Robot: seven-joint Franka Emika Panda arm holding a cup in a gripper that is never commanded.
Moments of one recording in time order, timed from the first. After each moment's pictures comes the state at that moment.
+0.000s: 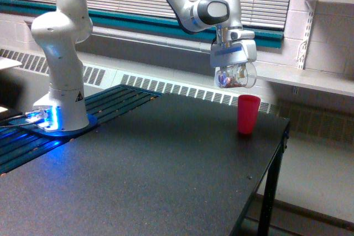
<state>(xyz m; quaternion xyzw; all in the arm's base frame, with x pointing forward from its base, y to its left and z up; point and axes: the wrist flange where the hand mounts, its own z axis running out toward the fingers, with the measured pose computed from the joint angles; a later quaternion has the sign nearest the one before) 0.486 0.268 0.320 0.98 0.11 0.13 0.10</state>
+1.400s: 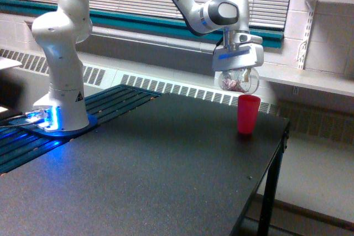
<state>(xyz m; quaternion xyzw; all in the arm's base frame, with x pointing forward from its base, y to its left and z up) 0.504 0.276 0.307 0.97 0.16 0.09 0.17</state>
